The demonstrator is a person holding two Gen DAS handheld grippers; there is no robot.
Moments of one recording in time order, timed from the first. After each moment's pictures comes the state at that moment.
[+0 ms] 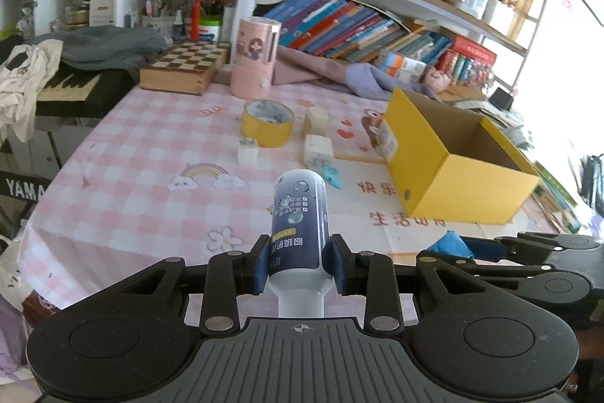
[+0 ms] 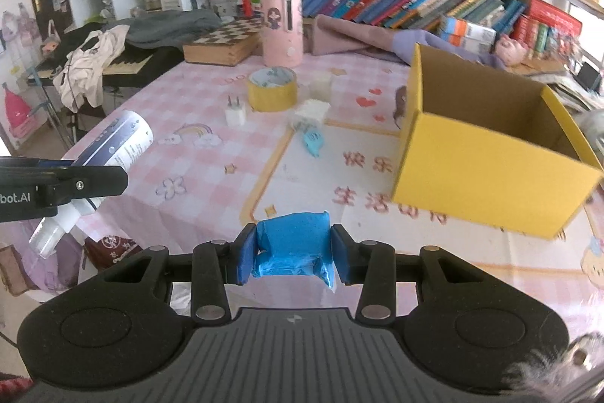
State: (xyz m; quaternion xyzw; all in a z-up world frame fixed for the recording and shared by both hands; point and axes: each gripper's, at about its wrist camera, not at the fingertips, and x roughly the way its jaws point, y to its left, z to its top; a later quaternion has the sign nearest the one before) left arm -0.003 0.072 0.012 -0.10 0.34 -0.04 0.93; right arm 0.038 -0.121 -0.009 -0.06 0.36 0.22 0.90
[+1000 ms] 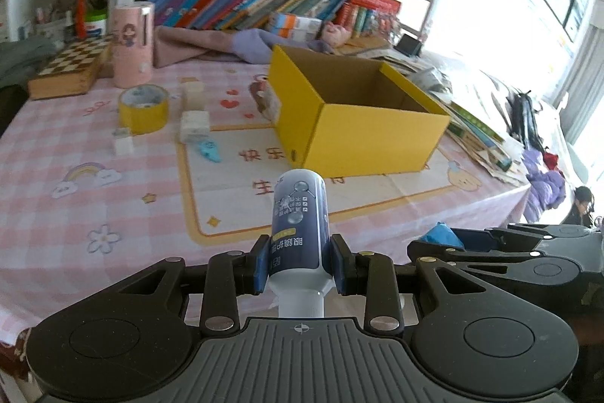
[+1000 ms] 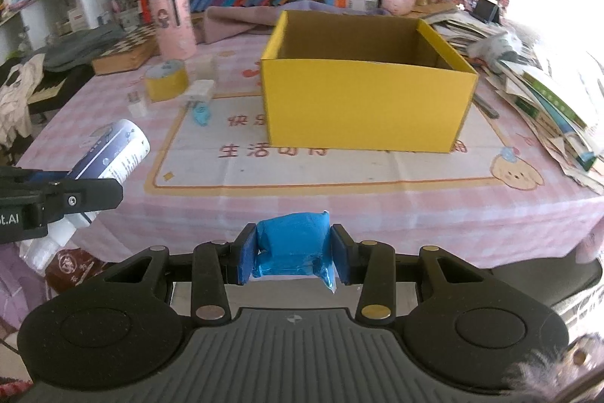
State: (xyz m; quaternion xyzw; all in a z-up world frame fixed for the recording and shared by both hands) left arm 0.011 -0.008 0.006 -0.05 0.37 -0.19 0.91; right arm 0.006 -0.209 -0.013 -0.01 0.38 0.08 0.92
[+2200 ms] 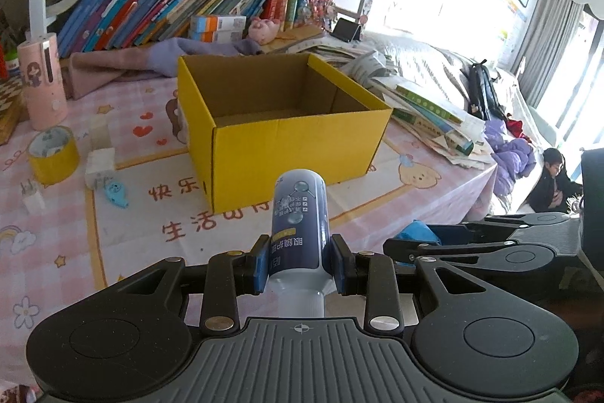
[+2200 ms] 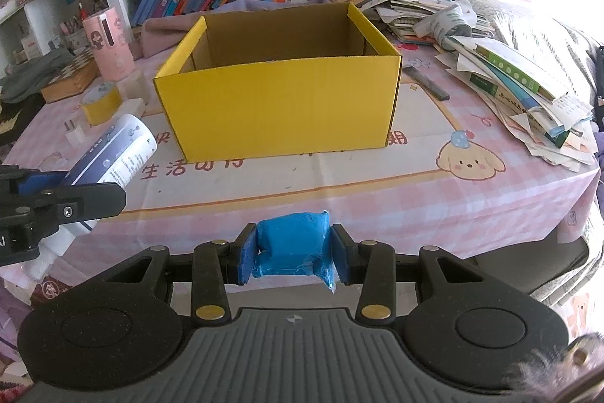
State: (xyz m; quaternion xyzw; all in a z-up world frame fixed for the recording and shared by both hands) left arm 0.052 -0.086 0.008 -0.01 0.36 -0.26 0.90; right arm 0.043 -0.280 -0.020 0.03 0.40 0.03 0.92
